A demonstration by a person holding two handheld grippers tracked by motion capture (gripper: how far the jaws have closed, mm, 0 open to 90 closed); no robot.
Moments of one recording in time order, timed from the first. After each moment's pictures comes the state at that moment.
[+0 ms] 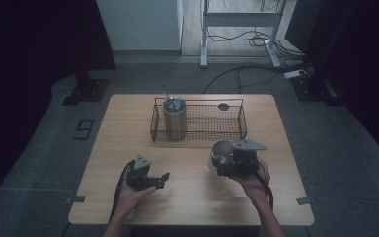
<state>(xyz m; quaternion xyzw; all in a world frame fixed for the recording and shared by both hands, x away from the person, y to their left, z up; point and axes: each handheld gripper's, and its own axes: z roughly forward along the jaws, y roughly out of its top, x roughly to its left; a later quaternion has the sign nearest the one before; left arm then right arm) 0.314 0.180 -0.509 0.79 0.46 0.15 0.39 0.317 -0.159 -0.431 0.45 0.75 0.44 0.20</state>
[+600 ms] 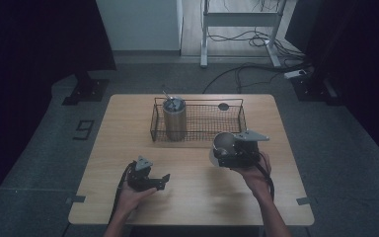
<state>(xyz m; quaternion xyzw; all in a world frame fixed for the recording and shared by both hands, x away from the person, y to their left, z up) 0.312 0.177 -0.511 0.79 0.45 0.15 0.38 0.335 -0.163 -0.417 0.45 0.75 0.44 0.21</state>
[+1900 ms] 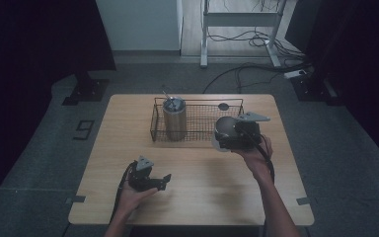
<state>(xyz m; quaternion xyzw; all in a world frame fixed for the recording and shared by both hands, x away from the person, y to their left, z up) 0.312 0.174 -0.509 0.79 0.45 0.15 0.39 0.373 -0.165 -0.387 0.45 0.74 0.43 0.23</state>
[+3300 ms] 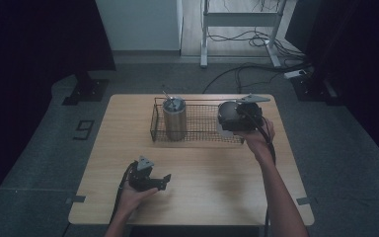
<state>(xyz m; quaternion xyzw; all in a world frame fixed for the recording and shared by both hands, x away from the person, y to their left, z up) 0.313 0.173 -0.512 0.79 0.45 0.15 0.38 0.420 -0.173 -0.367 0.47 0.74 0.42 0.24</state>
